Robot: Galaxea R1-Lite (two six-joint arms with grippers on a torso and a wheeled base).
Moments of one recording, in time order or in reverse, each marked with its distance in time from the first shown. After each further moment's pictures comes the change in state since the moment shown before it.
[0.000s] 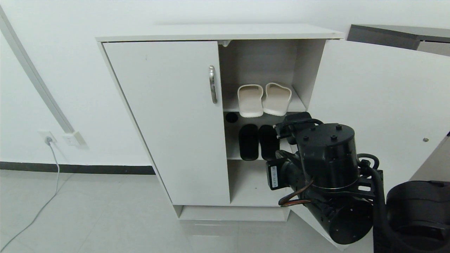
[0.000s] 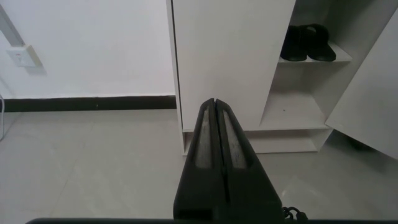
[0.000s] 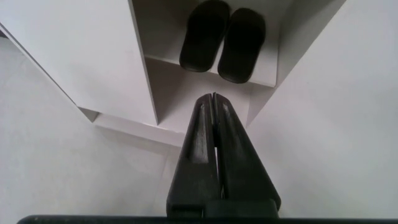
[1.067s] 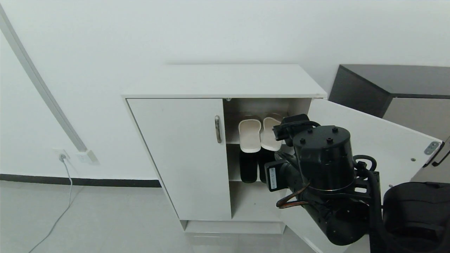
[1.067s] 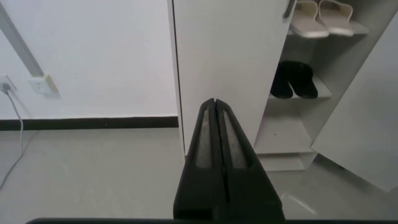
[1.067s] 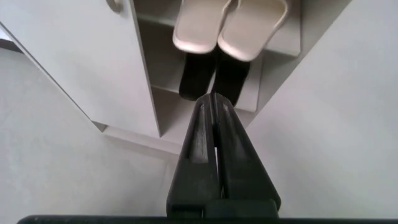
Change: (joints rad) left arm 0.000 0.000 0.000 0.000 0.000 0.000; right arm 0.001 0.011 0.001 0.000 0.000 0.000
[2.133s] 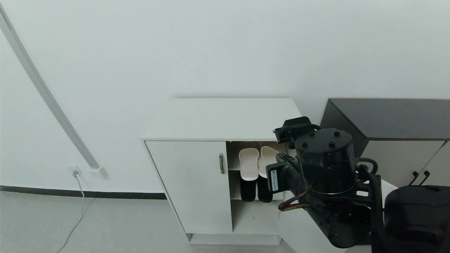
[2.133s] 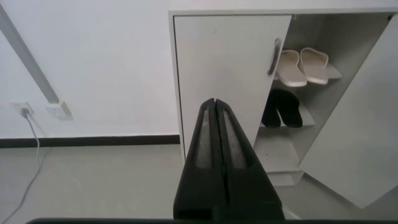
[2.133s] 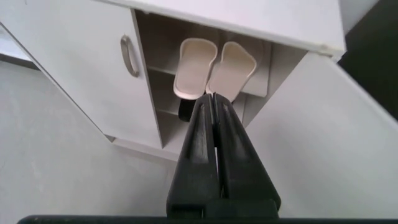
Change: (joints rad) left arm 0.000 0.000 0.000 0.001 -0.003 0.002; right arm 0.000 -0.002 0.026 -0.021 0.000 0.000
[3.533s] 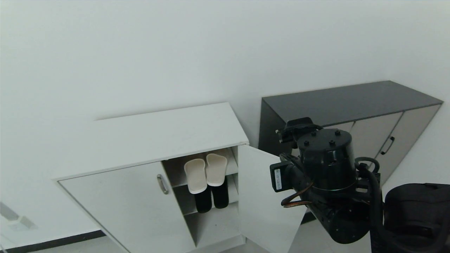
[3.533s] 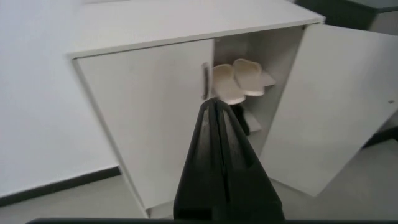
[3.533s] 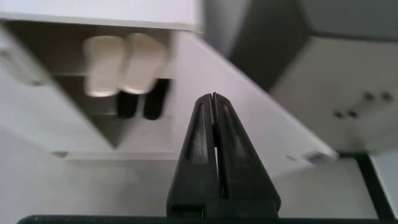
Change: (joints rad) left arm 0.000 0.000 0.000 0.000 0.000 0.000; right arm -0.022 0.002 0.011 0.000 0.000 -0.013
